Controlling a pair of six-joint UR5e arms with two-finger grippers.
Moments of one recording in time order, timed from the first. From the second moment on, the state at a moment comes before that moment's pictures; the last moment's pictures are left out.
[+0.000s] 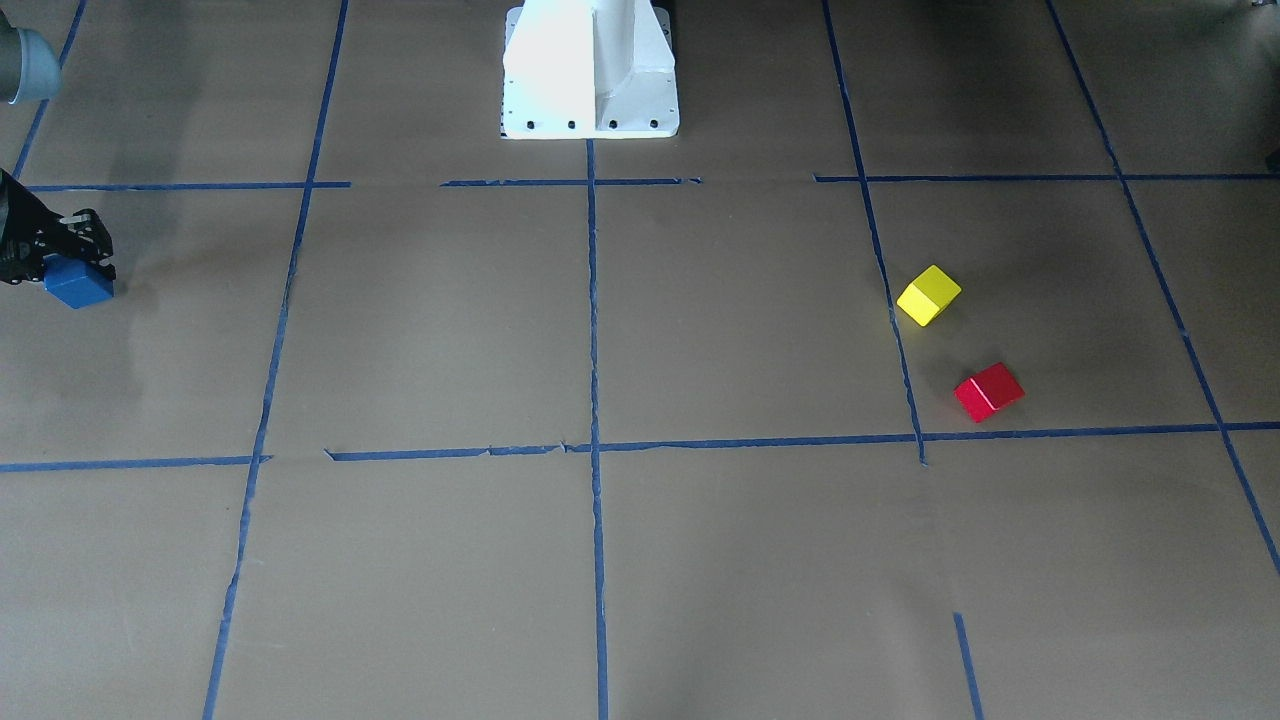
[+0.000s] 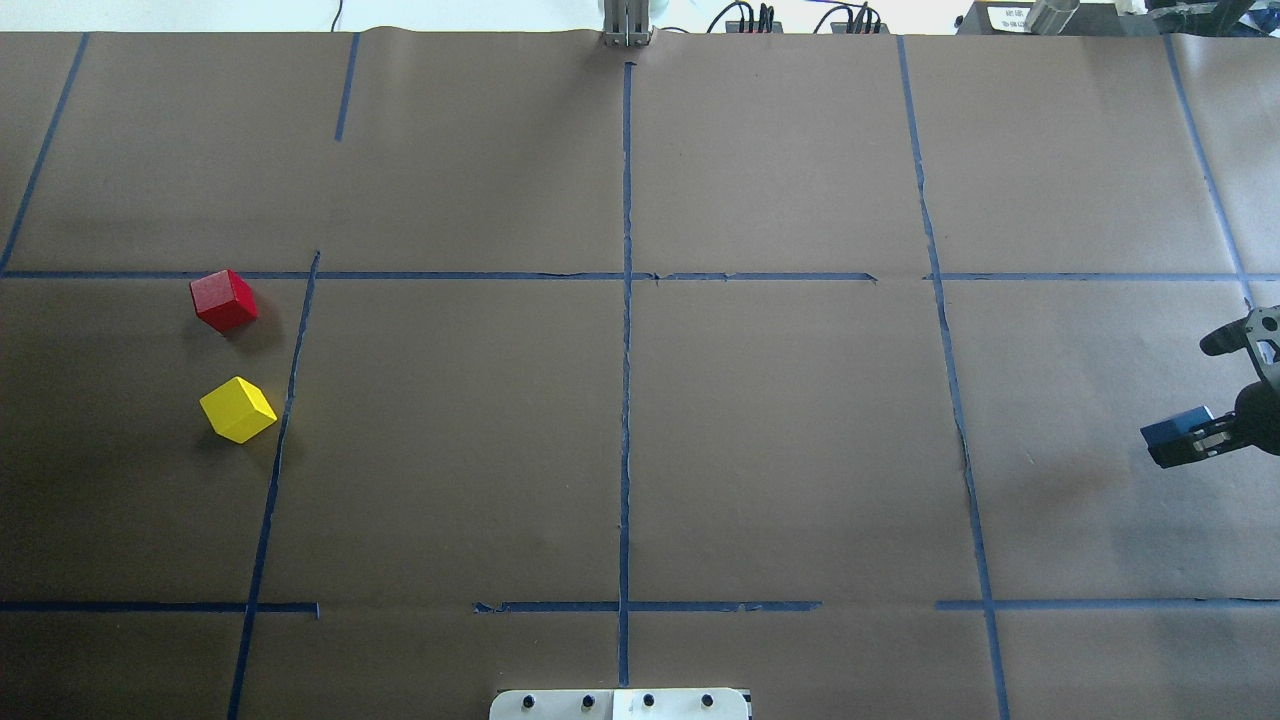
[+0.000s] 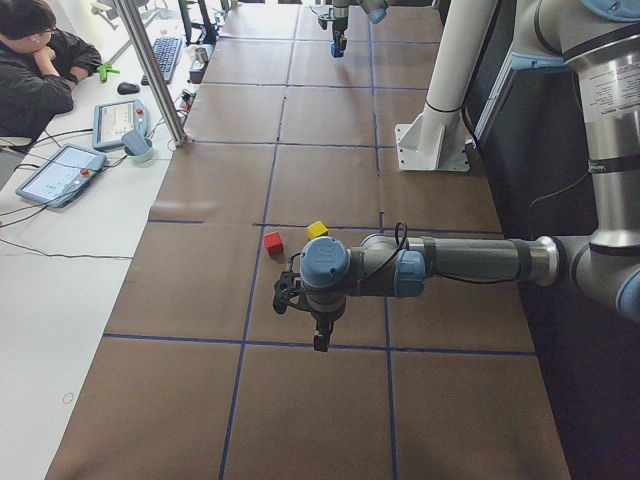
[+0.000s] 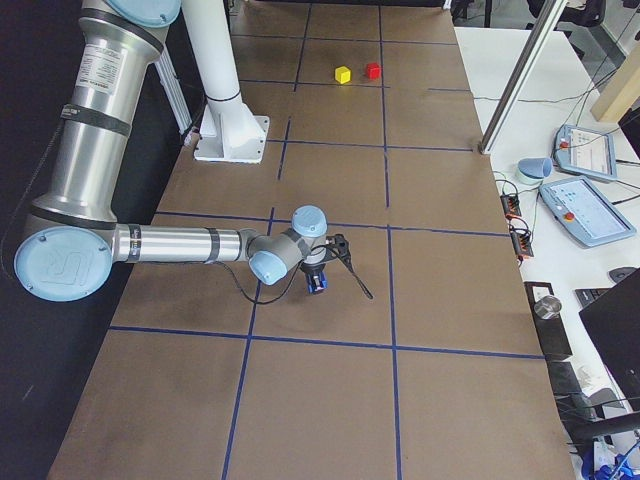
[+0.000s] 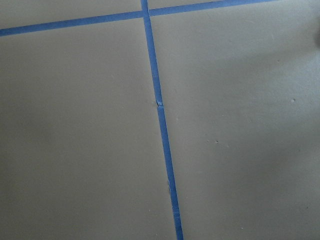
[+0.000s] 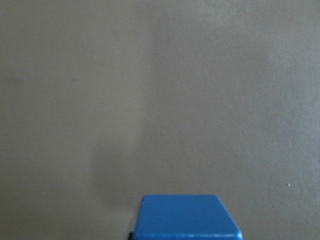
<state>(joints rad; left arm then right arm) -1.56 -1.30 -1.83 -1.57 -2.43 0.15 0.91 -1.85 1.77 -0.87 2.15 0.57</state>
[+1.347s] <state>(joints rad) -1.56 -1.31 -1.84 -1.57 -2.43 0.16 0.60 -0.66 1.37 -1.57 1.96 1.20</state>
